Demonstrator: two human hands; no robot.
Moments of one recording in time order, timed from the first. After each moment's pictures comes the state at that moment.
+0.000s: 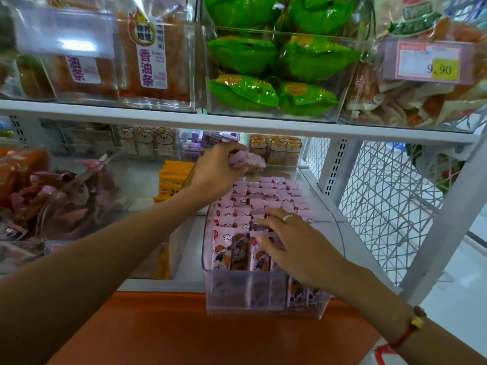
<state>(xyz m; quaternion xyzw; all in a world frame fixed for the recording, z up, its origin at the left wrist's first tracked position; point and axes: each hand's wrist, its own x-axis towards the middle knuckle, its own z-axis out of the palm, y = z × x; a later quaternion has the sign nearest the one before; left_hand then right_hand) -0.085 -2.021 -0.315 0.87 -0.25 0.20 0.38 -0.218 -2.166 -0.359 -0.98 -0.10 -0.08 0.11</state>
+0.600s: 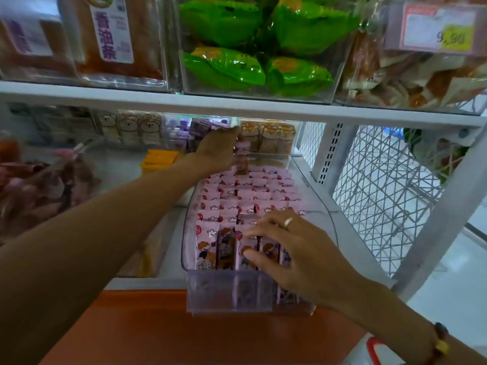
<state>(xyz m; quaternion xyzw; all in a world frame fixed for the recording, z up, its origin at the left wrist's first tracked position) -0.020 -2.054 -0.315 0.92 -0.32 0.10 0.21 -0.239 -2.181 -0.366 -0.95 -0.22 -0.19 0.15</state>
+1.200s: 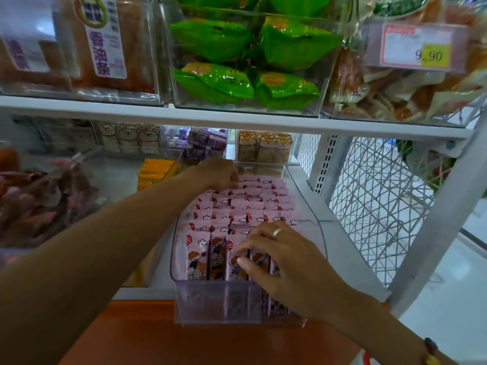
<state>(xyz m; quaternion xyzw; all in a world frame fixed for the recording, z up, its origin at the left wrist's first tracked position) -0.008 -2.063 -0.332 0.94 -0.33 0.03 0.05 -0.237 -2.184 -0.367 -0.94 -0.22 -0.17 0.17</state>
